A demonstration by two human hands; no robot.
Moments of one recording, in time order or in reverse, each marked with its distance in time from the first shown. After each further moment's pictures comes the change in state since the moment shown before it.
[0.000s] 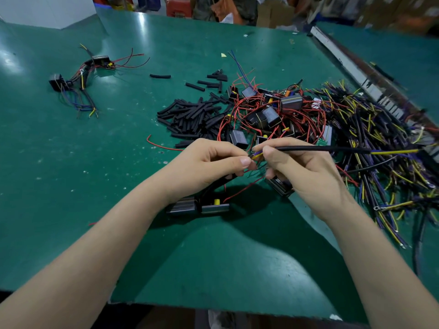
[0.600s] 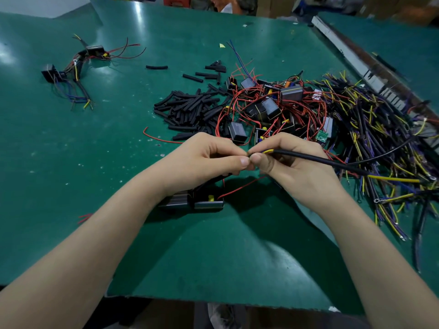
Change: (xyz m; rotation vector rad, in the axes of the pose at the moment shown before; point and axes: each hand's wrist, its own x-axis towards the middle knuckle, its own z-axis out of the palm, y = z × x) left_hand -0.002 0.001 -0.001 0.129 -0.069 0.007; right_hand -0.002 0.008 0.003 -0.259 -0.033 -0.075
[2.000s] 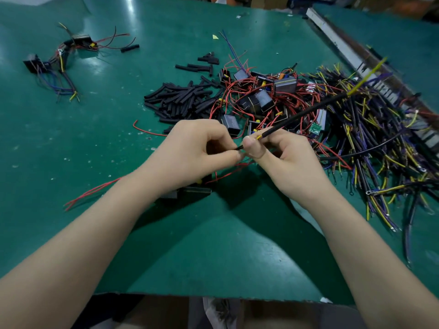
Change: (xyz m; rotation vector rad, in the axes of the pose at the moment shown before) left_hand 0.001 0.003 0.005 0.461 0.243 0.146; right_hand 0.003 0.000 0.006 -0.127 0.056 0.087
